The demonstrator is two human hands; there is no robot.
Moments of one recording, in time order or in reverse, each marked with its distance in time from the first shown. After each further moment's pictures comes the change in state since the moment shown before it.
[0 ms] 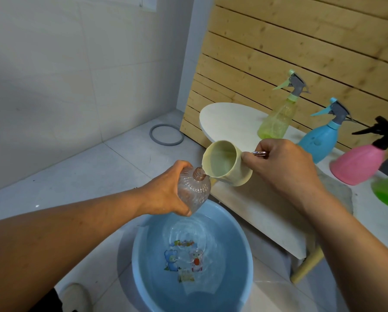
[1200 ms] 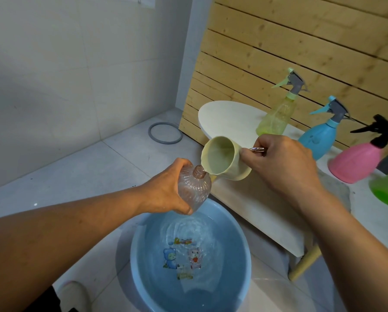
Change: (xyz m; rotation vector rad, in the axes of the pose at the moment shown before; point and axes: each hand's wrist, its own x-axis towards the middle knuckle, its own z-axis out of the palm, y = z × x) left_hand 0.001 0.002 0.004 -0.003 0.014 0.017; right_hand -0.003 -0.002 -0.001 -0.034 0.065 -0.058
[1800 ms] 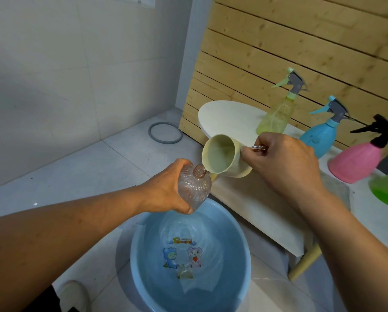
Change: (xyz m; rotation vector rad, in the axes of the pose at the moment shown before) left_hand -0.002 0.004 -0.001 0.006 -0.001 -0.002; right_hand -0.002 -0.002 -0.004 -0.051 0.067 -0.056
